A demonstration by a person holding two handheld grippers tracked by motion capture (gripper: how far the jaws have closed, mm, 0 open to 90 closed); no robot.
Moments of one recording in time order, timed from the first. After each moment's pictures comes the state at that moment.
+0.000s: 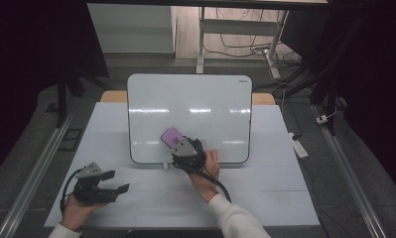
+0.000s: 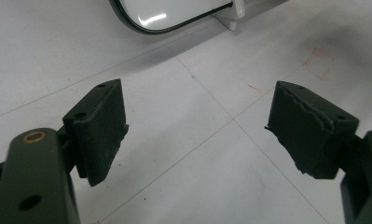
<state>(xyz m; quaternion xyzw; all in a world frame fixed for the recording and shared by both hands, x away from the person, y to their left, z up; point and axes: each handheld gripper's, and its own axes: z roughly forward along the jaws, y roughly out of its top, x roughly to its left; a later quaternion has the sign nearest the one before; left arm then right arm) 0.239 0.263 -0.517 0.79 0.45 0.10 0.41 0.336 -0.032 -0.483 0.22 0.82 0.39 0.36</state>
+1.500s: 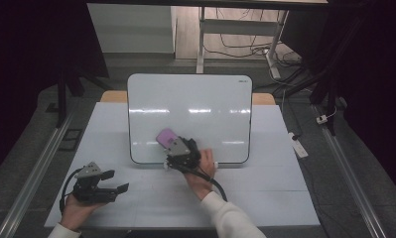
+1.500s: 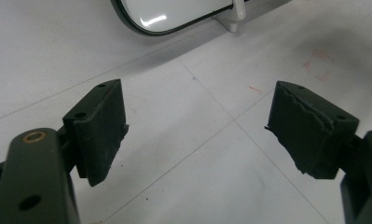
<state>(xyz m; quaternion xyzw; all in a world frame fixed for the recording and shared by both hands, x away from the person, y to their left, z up) 0.239 0.264 -0.516 0.79 0.45 0.10 0.41 0.338 -0.027 -0.479 0.22 0.83 0.37 0.36</state>
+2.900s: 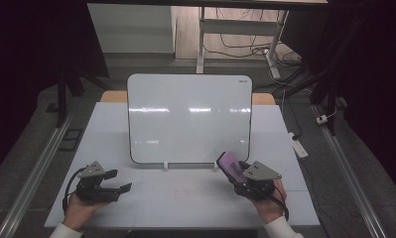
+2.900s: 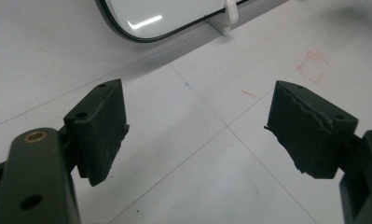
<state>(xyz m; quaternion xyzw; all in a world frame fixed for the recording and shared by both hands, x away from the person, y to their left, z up) 0.241 0.258 -0.515 0.79 0.44 0.10 0.42 0.279 -0.220 -0.472 0.27 0.83 0.41 0.27</state>
